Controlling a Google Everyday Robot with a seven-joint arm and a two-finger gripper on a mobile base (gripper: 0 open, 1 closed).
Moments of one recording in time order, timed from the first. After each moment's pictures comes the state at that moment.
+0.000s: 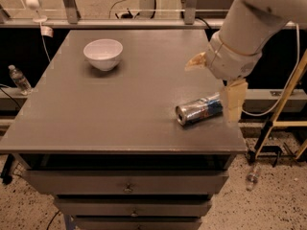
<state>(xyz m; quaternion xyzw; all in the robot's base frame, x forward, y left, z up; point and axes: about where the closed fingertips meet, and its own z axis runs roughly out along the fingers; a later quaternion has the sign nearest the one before) 0.502 -0.129 0.898 -0.84 0.52 -0.02 0.11</state>
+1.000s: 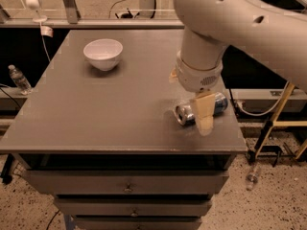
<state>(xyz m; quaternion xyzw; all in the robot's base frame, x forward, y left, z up) 0.509 -0.088 0.858 -0.82 0.56 -0.04 0.05</state>
